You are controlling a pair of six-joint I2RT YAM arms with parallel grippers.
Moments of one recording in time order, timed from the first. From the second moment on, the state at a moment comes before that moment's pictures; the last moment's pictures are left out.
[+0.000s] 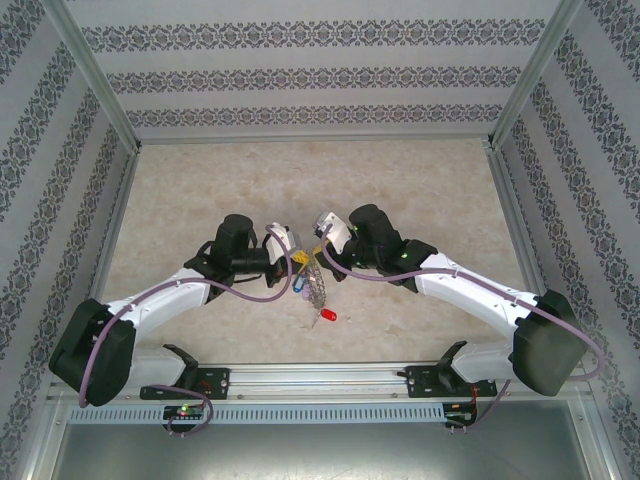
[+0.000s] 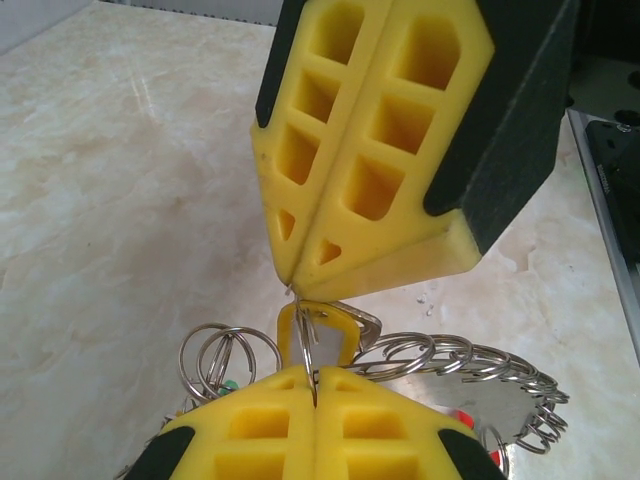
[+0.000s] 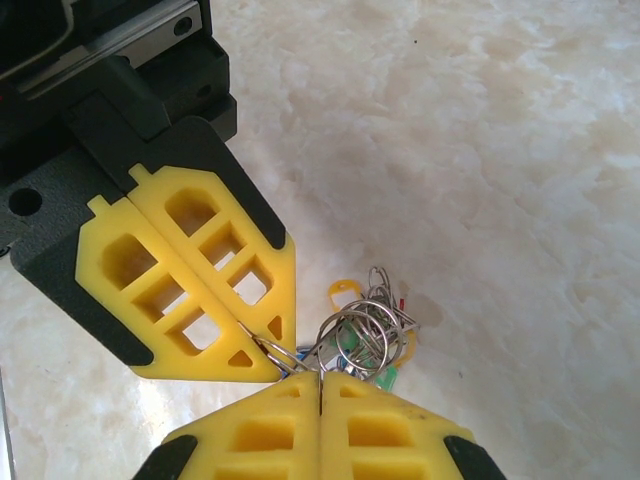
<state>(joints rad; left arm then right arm) -0.50 1.28 0.63 0.14 0.69 0.33 0.73 1.31 0.89 -0.22 -0.32 -0.07</state>
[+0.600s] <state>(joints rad) -0.50 1.28 0.60 0.20 0.69 0.32 0.72 1.30 0.89 -0.22 -0.32 -0.07</state>
